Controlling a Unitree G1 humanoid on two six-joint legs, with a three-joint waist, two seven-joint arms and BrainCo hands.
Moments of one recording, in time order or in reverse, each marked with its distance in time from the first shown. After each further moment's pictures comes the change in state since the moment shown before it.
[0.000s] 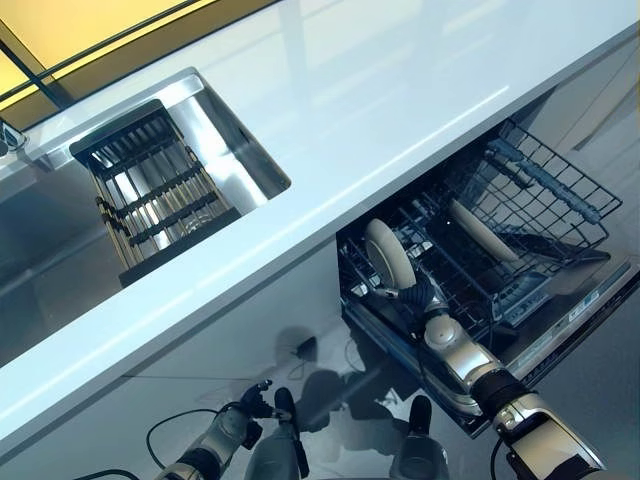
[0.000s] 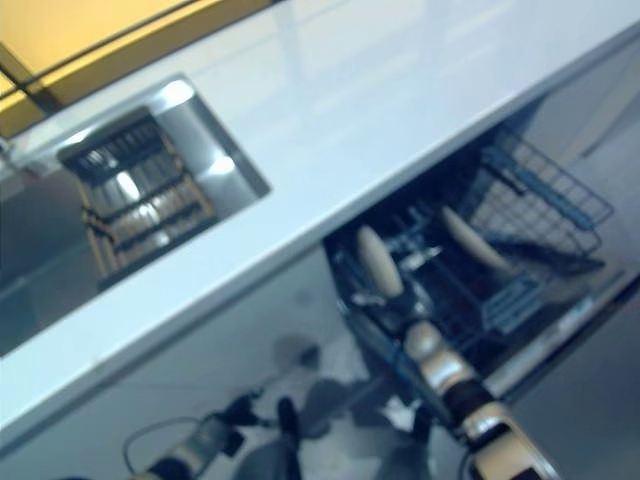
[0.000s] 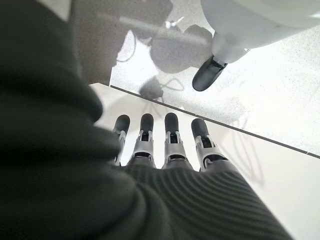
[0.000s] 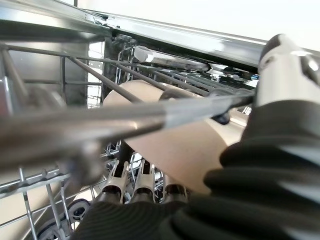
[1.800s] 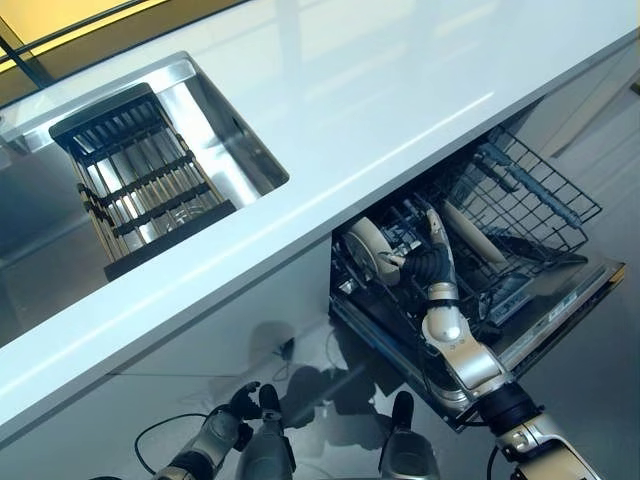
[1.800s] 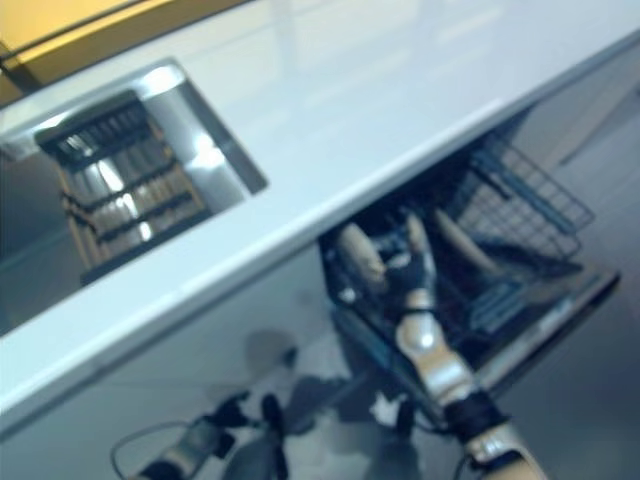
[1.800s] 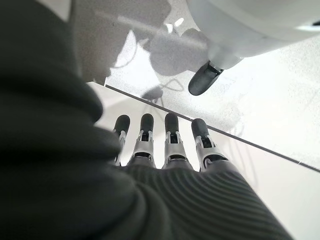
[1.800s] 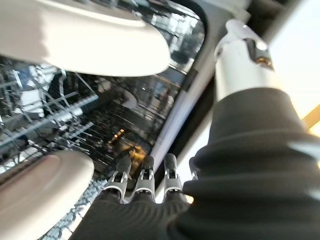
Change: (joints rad) left arm 0.026 0.027 0.042 -0.008 0.008 0.023 0.025; right arm 0.155 -0.004 -0.166 -0.443 0.017 -0.167 -0.213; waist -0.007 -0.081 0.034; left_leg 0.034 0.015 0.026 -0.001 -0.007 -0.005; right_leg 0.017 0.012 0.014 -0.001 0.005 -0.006
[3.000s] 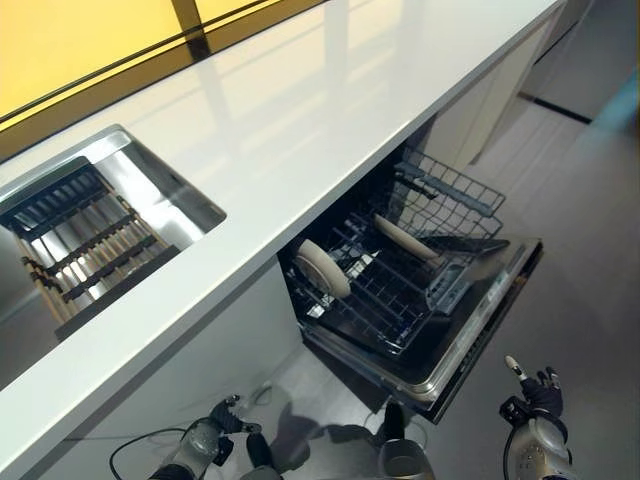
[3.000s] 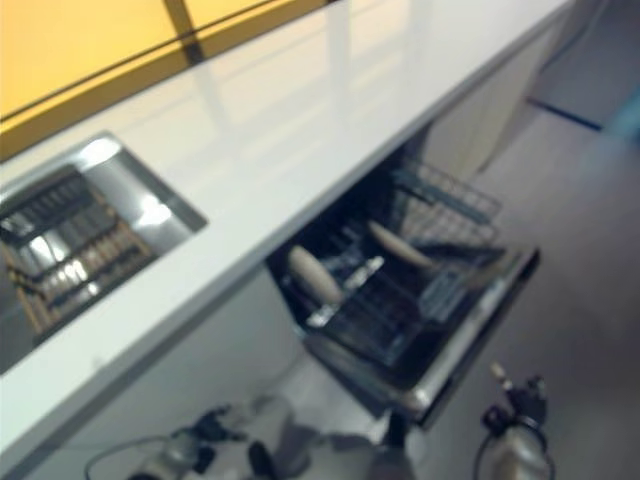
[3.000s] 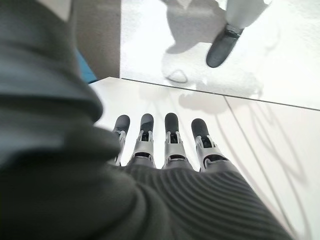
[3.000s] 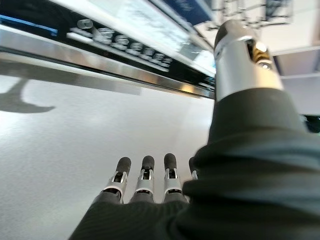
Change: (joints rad) left arm 0.027 0.055 -0.015 0.007 -0.001 0.001 -0.009; right arm 0.263 -0.014 -0.397 0.736 0.815 -0.170 0.286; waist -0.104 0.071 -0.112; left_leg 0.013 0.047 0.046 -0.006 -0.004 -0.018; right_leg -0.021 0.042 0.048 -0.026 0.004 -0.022
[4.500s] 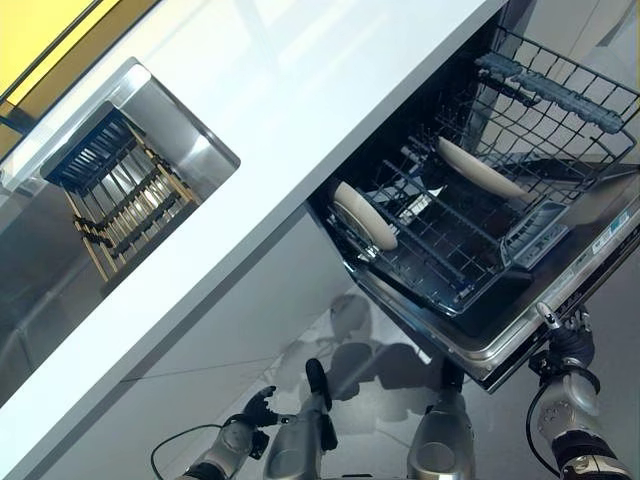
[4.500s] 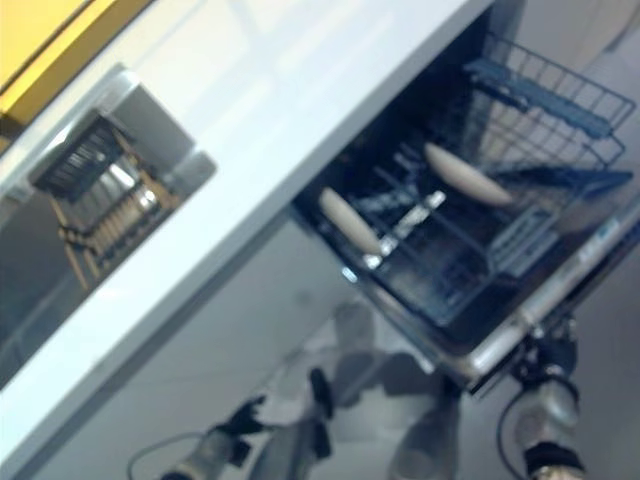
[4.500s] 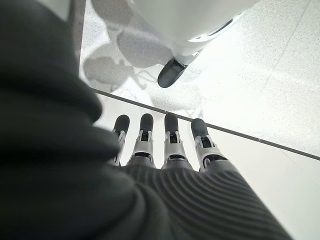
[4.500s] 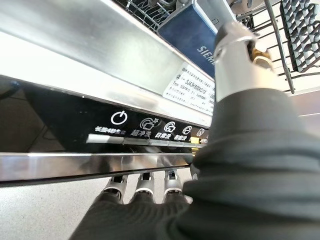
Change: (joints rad) left arm -0.004 -0.132 -0.026 0.068 -0.087 -0.136 0.031; right arm -0.159 -0.099 -0.011 -0.002 0.131 -0.114 0.201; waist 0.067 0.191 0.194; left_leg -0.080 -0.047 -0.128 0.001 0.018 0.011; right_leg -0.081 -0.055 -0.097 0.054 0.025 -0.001
